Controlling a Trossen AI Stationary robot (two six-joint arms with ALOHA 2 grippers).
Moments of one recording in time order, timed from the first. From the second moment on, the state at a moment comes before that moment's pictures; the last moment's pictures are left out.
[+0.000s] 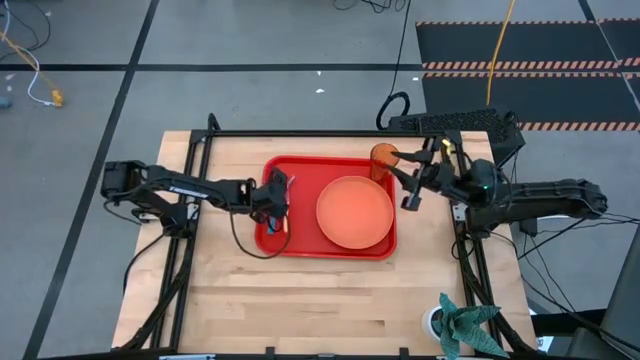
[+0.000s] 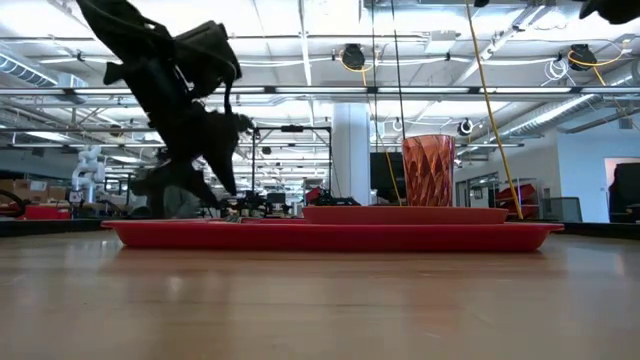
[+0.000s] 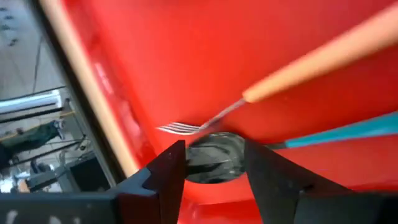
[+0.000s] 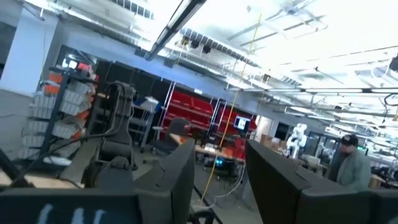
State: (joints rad) left arm 0.11 1.47 0.70 -0.23 -0.44 0.92; right arm -0.06 0.77 0.51 0.62 0.18 -0.38
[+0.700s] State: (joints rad) left arm 0.20 1.54 0.87 -0.49 -0.36 1.00; right arm -0.06 0.72 0.51 0.57 0.18 -0.39
